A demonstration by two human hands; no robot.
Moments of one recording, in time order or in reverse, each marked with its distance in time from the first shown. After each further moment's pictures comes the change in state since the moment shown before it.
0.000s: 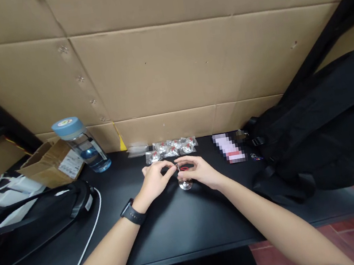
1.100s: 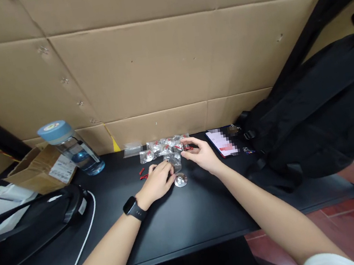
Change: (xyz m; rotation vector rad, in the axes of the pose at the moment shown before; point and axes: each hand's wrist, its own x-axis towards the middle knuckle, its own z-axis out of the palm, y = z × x) left_hand -0.002 -0.004 0.025 0.181 -0.194 0.302; right_hand 0.007 -0.023 -0.029 -0.262 0.279 -0.352
